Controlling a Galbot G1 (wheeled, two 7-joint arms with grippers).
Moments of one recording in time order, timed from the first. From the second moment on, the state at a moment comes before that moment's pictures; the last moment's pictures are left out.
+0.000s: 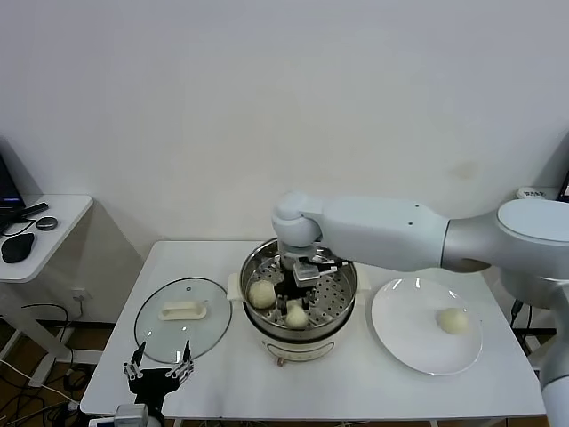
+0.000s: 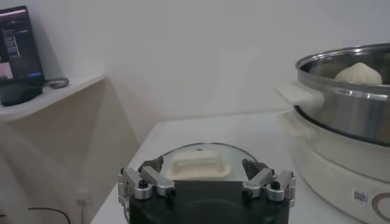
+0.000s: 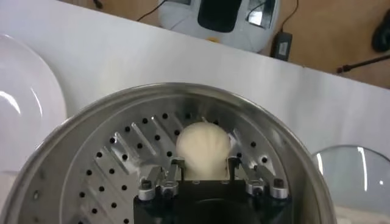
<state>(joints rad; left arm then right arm) 1.73 -1.57 -0.63 -2.20 0.08 0.28 -0.02 0.48 1.26 -1.31 1.35 -0.08 0.76 -1.25</state>
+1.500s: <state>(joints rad) 1.75 -1.53 -0.61 -2.22 0.06 0.30 -0.01 0.65 0.64 -1.12 1.45 0.20 -0.10 -1.32</state>
